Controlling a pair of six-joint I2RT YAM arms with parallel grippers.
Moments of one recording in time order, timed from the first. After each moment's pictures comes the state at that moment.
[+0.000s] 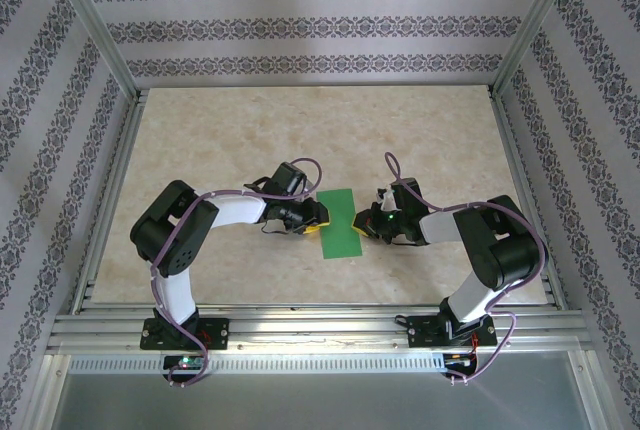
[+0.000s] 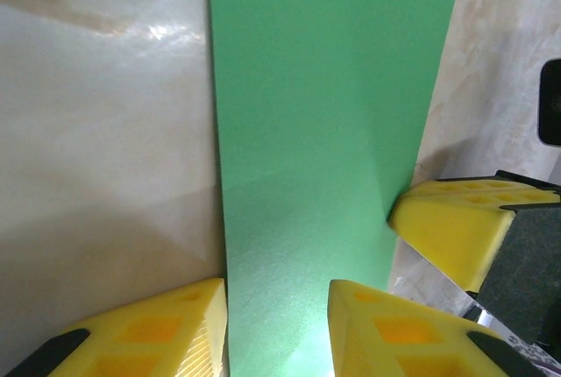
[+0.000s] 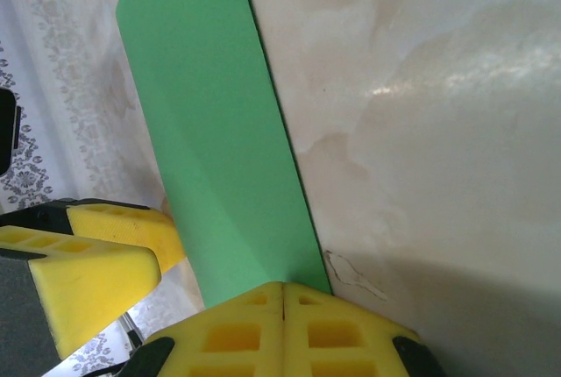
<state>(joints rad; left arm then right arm) -0.60 1.85 0.96 -0.09 0.53 -0.93 0.33 1.65 0.49 0.26 -0.67 0.94</state>
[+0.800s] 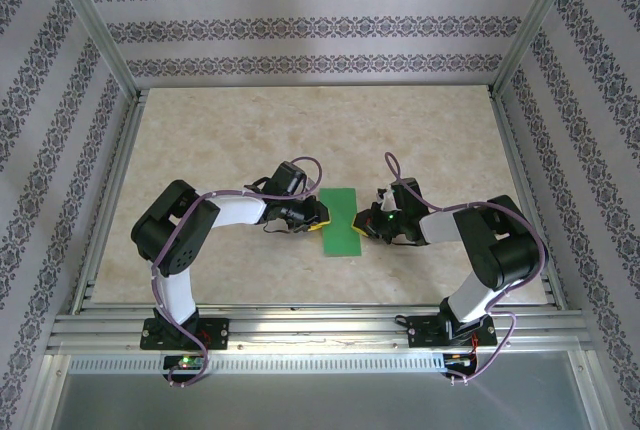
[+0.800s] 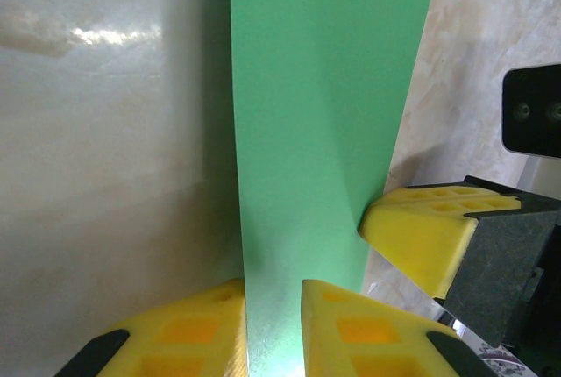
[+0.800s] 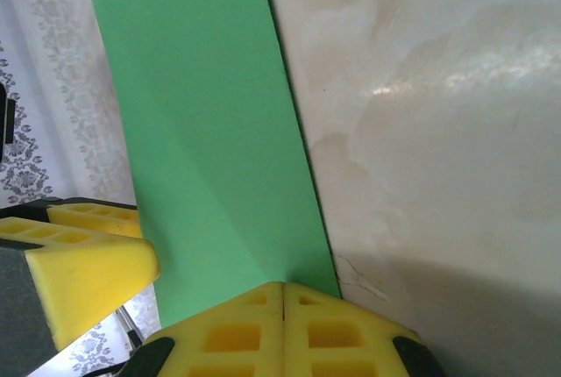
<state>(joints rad) -0.60 1.85 0.95 -0.02 0.55 -0.97 0.33 1.65 0.49 0.26 -0.67 0.94</state>
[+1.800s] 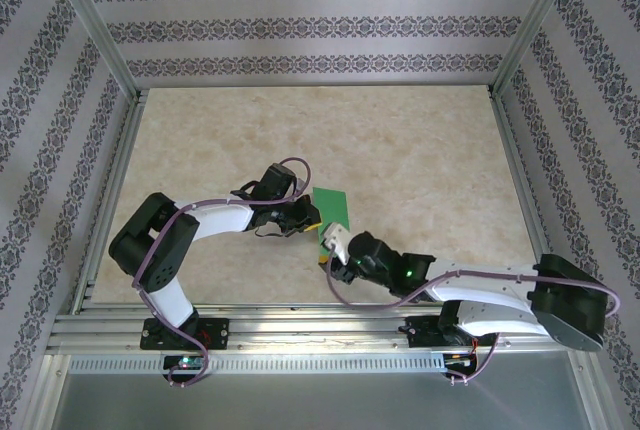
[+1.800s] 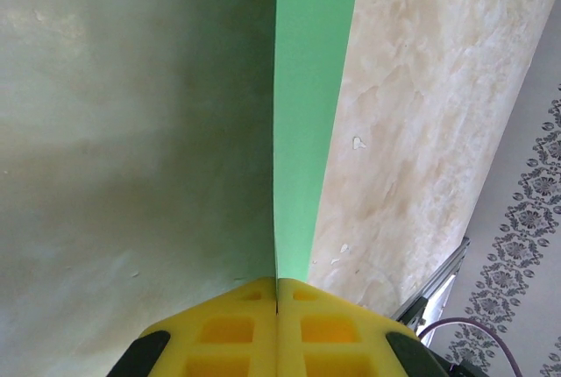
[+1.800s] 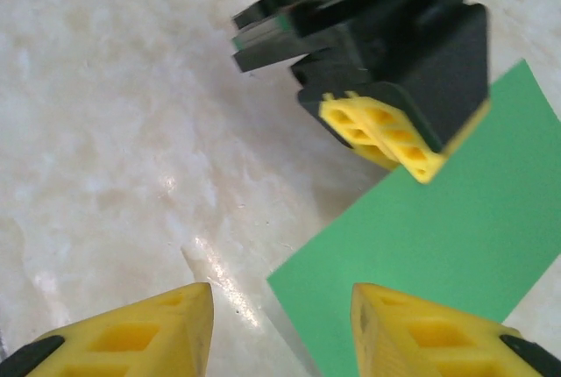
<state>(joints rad) -0.59 1.71 0.85 -0.02 0.54 -1.03 1.13 1.16 0.40 0.13 0.19 0.03</state>
